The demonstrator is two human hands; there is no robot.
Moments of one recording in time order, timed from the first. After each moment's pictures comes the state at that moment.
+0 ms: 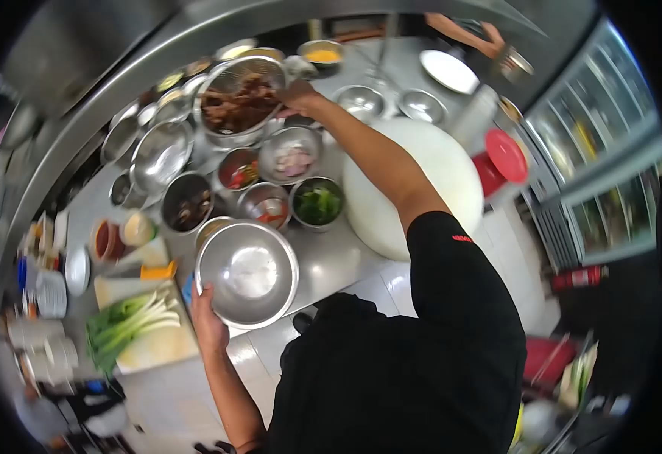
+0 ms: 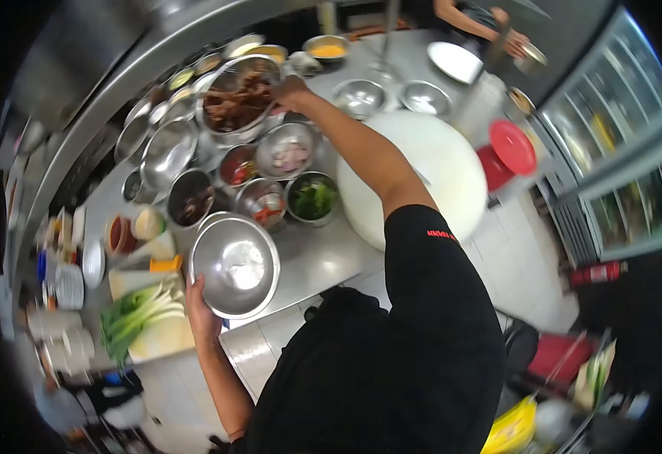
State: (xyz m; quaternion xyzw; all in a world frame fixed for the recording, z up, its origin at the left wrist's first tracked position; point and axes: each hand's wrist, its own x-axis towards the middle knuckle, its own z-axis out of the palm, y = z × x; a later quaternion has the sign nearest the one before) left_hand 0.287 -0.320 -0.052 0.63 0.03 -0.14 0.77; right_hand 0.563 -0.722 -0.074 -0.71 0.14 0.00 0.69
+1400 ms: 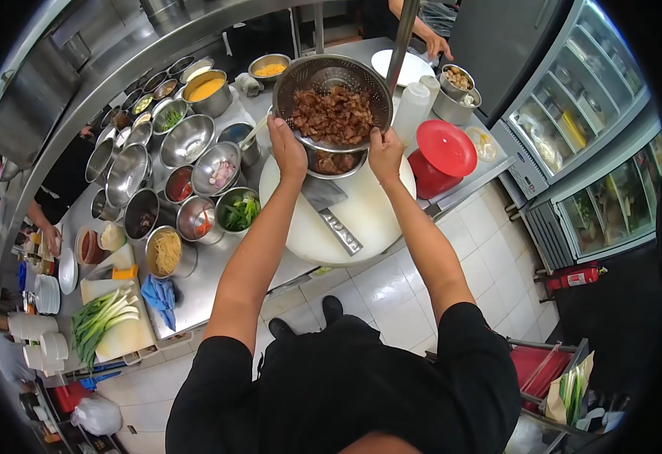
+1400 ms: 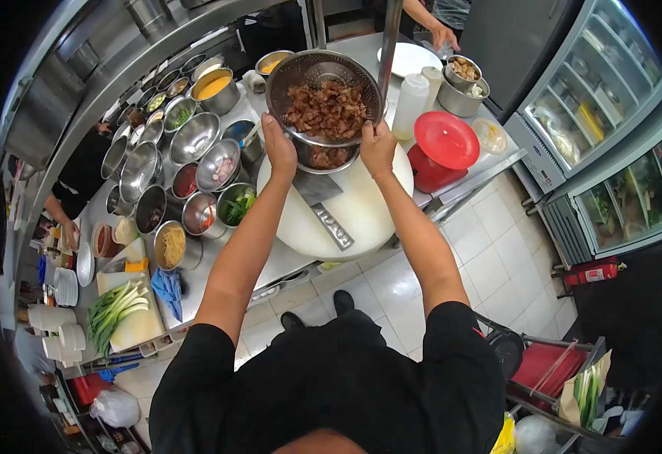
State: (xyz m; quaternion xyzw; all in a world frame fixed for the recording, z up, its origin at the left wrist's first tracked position) left_hand 0.337 -0.744 -0.064 0.64 -0.19 0.07 0.74; right_hand 0.234 -0.892 -0.090 -0.72 0.19 -0.51 0.44
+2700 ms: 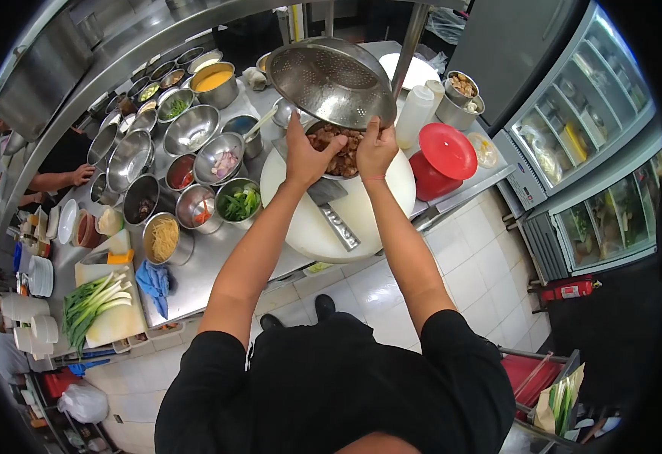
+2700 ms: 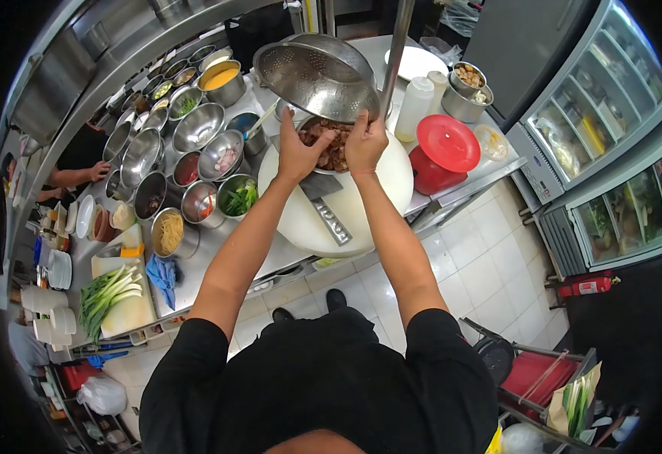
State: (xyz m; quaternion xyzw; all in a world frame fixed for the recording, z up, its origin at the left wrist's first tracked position) left_hand 0.309 -0.732 -0.064 0.77 -0.34 0.11 0.53; right_hand 0.248 -0.854 -0.068 -0.63 0.20 -0.60 0.45
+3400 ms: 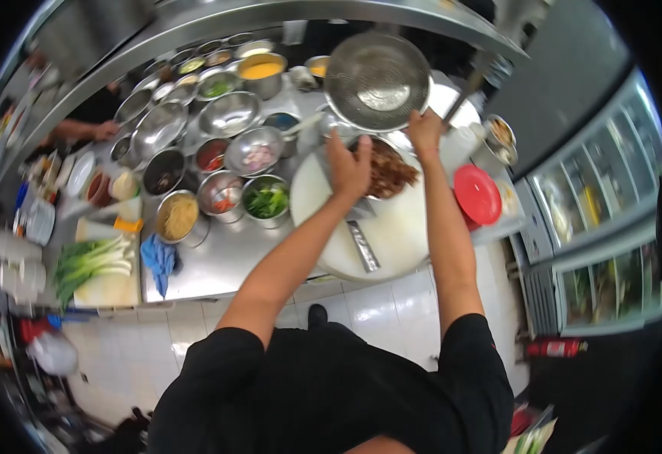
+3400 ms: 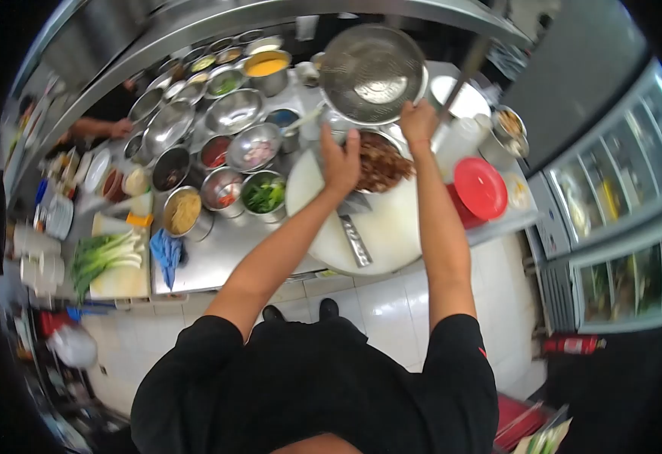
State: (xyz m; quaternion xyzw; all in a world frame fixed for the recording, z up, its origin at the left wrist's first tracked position) left_hand 0.316 -0.761 -0.088 0.72 -0.16 0.11 0.66; right_hand 0.329 -0.947 -0.038 -0.81 0.22 -0.38 0.39
